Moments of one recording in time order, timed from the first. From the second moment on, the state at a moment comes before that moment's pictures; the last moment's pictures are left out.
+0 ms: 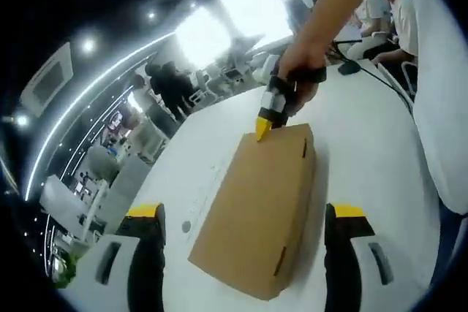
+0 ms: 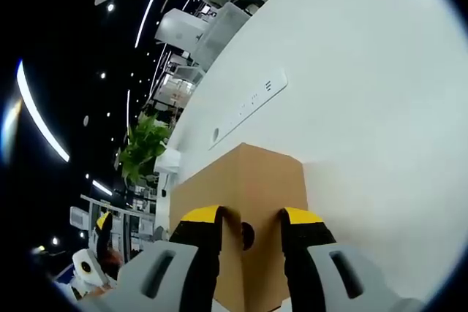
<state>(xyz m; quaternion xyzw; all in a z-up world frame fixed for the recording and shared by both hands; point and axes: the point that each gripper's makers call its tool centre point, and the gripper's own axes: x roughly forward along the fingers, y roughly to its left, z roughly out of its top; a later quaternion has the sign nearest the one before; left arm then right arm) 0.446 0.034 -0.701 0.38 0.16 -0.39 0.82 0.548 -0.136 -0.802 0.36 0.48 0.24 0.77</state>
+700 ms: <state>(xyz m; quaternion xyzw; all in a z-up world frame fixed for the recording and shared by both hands) 0.419 0.046 -0.756 0.43 0.20 -0.39 0.79 0.553 -0.137 -0.807 0.36 0.47 0.24 0.77</state>
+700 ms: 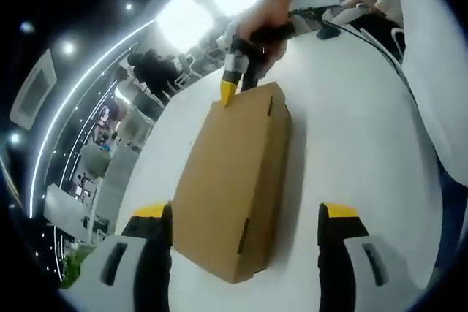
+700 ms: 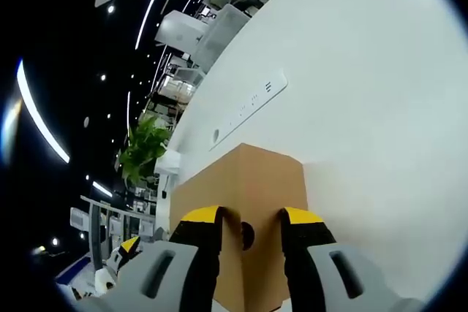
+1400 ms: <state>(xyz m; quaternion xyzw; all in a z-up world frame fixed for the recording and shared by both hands) 0.432 0.065 -0.802 0.48 0.24 -0.38 0.75 0.552 -0.136 -0.807 0.36 0.48 0.24 0.76</state>
